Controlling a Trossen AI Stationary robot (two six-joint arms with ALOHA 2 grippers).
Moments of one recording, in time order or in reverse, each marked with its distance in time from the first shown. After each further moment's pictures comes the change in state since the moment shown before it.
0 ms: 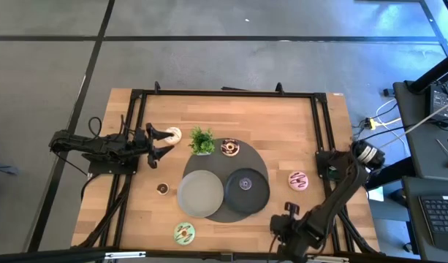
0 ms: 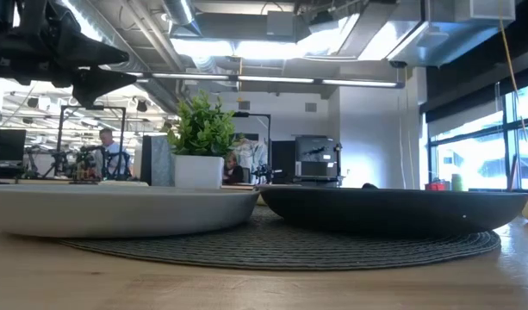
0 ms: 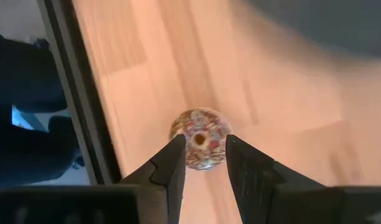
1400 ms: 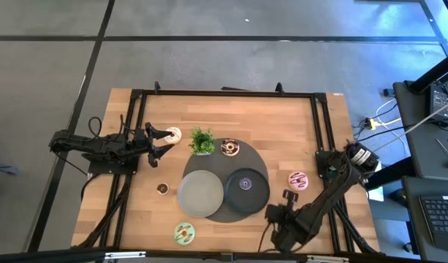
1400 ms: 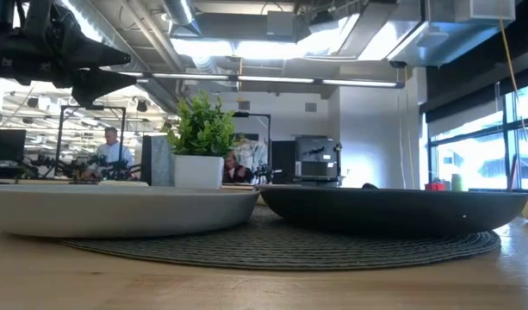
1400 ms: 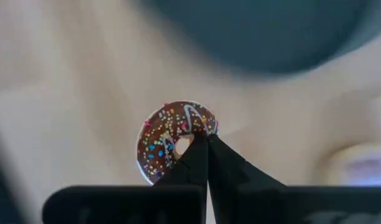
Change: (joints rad) left arm 0.000 0.000 0.000 0.002 -0.030 0.000; right arm -0.089 0.053 0.125 -0.349 0.096 -0.062
